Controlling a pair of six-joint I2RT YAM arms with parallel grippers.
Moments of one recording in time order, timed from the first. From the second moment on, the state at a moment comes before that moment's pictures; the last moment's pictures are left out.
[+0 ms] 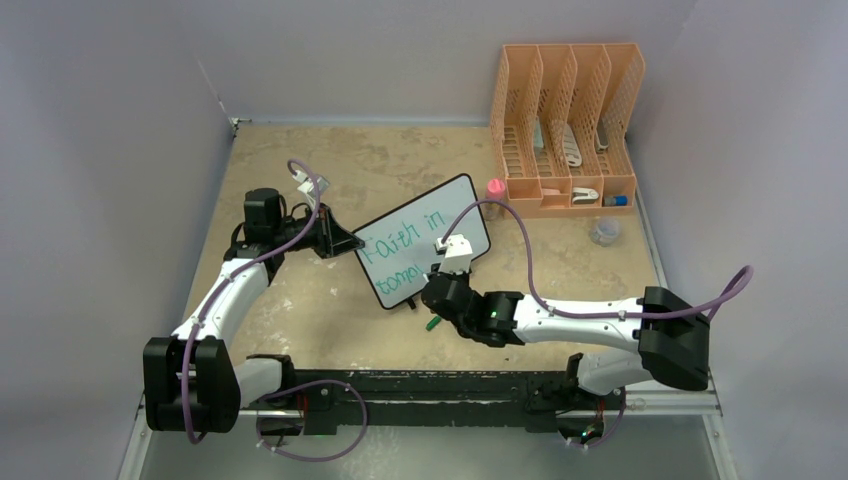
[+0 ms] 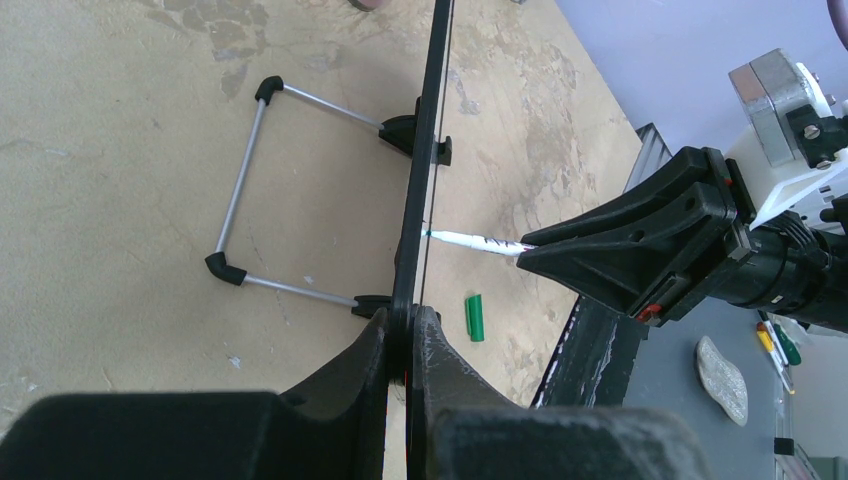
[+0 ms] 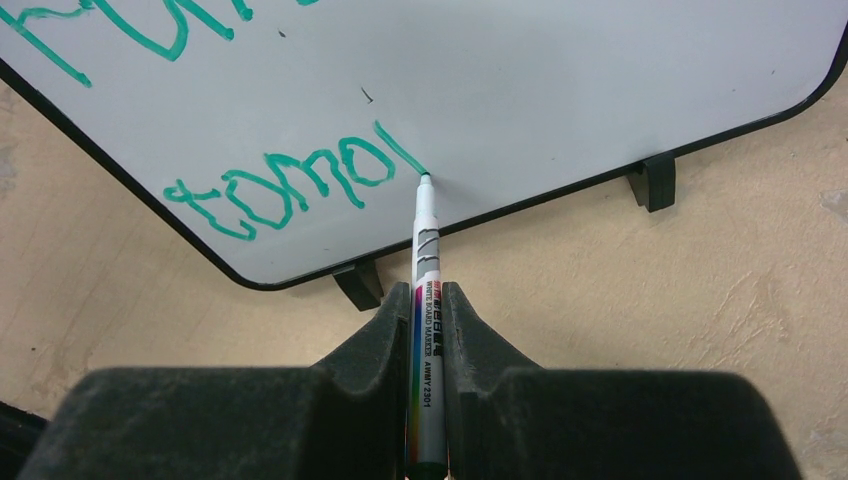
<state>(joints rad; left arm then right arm) -0.02 1.17 0.70 -0.10 1.01 -0.17 1.22 1.36 0.78 -0.16 0.68 0.75</state>
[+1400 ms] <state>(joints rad) -0.02 1.17 0.70 -0.10 1.01 -0.17 1.22 1.35 0.80 -0.12 0.68 0.68</state>
